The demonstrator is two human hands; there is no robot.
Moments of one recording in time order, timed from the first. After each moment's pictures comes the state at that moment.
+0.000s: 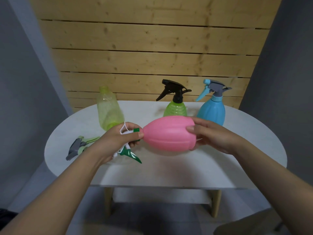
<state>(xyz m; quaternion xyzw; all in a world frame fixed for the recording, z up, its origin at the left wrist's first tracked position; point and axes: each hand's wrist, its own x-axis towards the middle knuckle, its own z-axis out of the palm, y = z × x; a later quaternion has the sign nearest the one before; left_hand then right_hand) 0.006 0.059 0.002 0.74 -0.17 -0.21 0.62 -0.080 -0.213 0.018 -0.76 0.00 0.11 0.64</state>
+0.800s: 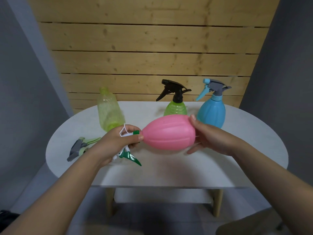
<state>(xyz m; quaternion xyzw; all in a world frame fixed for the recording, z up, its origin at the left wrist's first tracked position) 0.002 0.062 0.000 0.74 -0.15 -0.21 0.62 -0.081 -0.206 0.016 -0.76 0.03 0.15 0.63</state>
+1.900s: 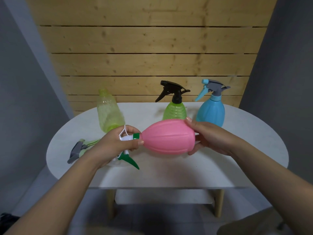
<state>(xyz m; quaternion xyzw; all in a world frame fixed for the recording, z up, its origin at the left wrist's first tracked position) -0.001 0.066 0.007 0.77 -0.19 -0.20 0.58 -0.080 -0.206 0.016 -0.75 0.03 0.14 0.65</state>
